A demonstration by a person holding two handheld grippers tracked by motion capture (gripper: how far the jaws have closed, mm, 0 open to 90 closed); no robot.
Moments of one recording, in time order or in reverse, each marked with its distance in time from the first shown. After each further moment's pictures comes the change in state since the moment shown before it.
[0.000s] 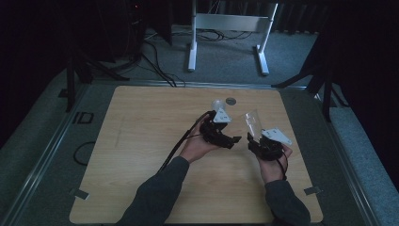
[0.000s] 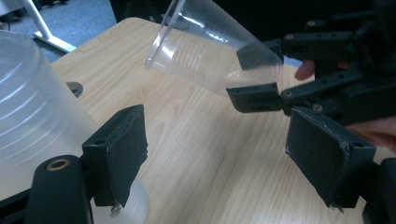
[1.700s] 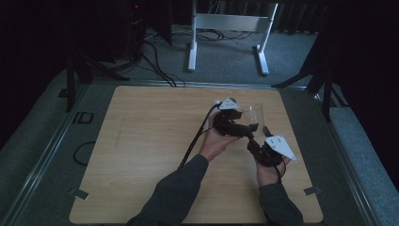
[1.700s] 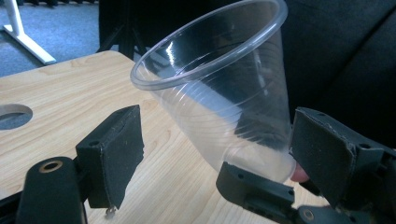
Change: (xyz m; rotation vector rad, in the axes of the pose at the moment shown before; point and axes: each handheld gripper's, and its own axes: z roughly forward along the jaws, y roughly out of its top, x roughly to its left) left arm -0.005 0.032 0.024 -0.185 -0.106 -0.276; right arm 0.017 -0.001 -0.027 -0.287 -0.032 0.044
